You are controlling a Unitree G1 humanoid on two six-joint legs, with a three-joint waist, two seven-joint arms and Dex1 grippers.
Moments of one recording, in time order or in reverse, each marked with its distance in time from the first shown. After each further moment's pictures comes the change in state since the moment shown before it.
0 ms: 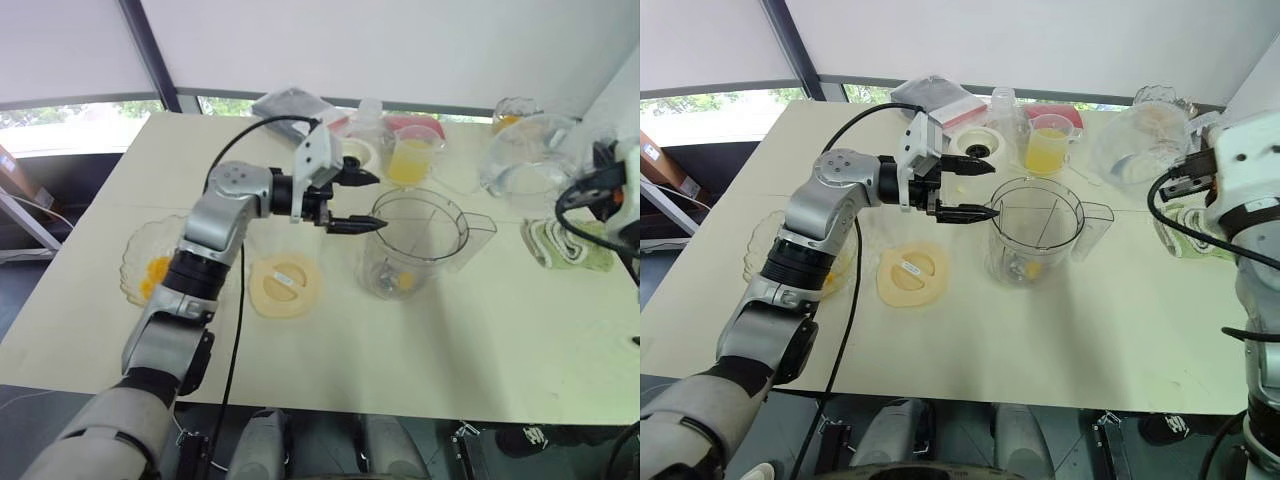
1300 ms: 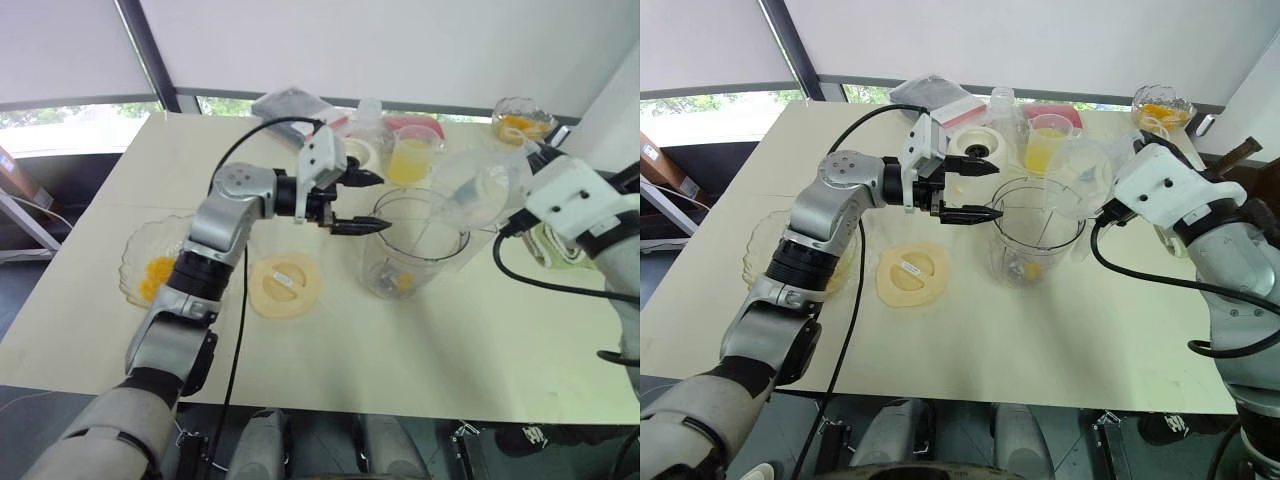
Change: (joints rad) left arm 0.000 -0.016 -0.006 0.012 0.001 -0.022 0.000; right arm 0.033 -0.070 0.183 -0.007 -0.392 -0.269 0.201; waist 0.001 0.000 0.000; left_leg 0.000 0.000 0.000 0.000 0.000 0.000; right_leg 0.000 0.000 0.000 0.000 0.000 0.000
